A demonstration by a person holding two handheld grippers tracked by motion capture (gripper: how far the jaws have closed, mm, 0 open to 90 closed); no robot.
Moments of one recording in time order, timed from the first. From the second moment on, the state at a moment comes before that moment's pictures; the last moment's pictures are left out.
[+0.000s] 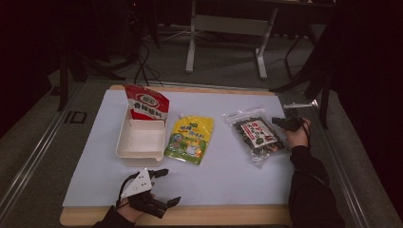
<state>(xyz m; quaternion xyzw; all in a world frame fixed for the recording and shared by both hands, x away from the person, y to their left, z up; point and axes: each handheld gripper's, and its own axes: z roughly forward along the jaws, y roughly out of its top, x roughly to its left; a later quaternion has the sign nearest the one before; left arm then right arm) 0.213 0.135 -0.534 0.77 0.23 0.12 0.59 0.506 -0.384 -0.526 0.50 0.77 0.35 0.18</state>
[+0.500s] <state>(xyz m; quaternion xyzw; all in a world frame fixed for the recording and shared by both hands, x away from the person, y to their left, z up) 0.213 0.134 -0.534 0.77 0.23 0.12 0.58 0.501 -0.376 -0.539 0.51 0.78 0.32 0.17</state>
